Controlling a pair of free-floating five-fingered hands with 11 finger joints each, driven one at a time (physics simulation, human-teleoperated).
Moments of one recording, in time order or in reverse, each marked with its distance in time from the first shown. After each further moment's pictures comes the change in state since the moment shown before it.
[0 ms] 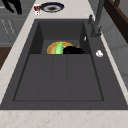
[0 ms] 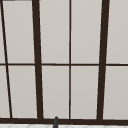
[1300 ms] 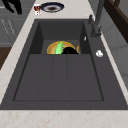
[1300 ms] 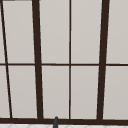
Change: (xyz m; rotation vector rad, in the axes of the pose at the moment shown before) left hand 0.000 0.000 0.000 0.000 0.000 0.000; right hand 0.015 0.005 -0.013 0.276 0.308 0.010
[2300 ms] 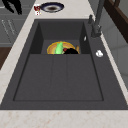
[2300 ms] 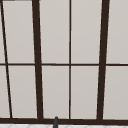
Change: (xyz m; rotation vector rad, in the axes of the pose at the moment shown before) left hand 0.000 0.000 0.000 0.000 0.000 0.000; right hand -0.011 -0.010 -0.013 0.085 -0.065 0.009
